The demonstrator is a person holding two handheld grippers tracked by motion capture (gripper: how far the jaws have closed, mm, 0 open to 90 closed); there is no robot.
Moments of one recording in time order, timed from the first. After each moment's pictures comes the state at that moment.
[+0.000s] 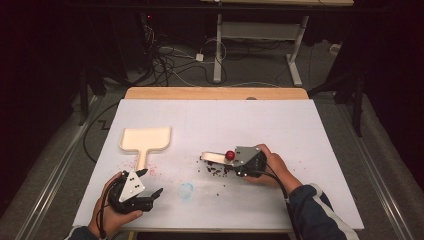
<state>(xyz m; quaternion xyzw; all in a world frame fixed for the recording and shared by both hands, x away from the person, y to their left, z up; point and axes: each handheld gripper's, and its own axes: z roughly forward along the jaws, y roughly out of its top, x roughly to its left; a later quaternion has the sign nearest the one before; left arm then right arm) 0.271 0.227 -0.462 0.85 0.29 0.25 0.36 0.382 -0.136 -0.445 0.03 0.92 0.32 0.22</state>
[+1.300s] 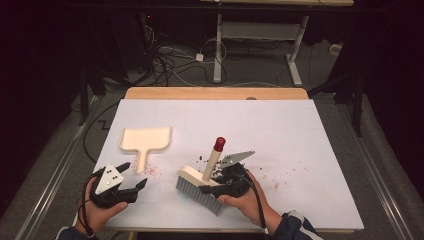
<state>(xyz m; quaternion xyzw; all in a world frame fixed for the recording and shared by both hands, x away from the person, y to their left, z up) 0.275 0.268 -0.450 0.81 0.36 0.26 0.39 0.328 -0.088 -0.436 0.28 0.86 0.43 -0.04</state>
